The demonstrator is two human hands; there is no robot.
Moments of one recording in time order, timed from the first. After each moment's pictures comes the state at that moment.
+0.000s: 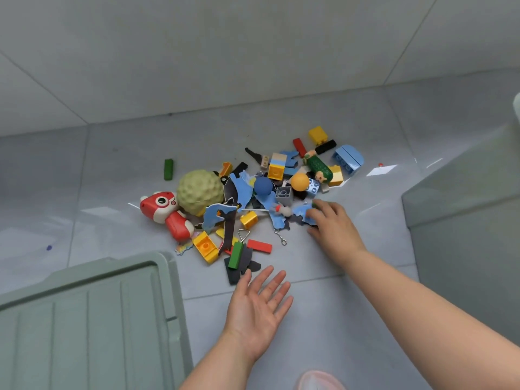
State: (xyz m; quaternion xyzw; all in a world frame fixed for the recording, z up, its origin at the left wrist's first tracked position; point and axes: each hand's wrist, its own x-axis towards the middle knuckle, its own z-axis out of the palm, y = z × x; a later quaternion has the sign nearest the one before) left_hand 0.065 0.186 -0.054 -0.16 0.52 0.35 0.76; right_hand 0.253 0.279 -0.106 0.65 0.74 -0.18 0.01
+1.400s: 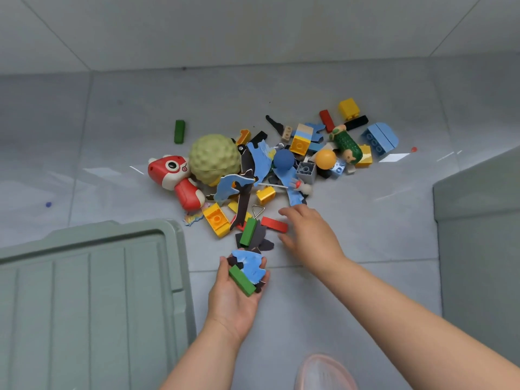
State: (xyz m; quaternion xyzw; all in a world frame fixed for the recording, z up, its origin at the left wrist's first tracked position) left_hand 0.029 0.177 -0.089 -0.18 0.54 0.48 0.67; right_hand 0.171 0.254 -0.093 0.62 0.73 -0.30 -0.02
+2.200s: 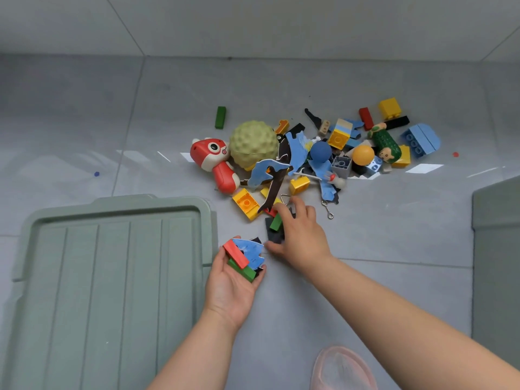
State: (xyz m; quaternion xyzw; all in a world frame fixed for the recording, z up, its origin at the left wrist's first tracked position) left_hand -0.016 0.155 -0.084 -0.17 0.52 0.53 0.65; right_hand 0.107 0.235 -0.102 0.60 0.75 -0.27 0.04
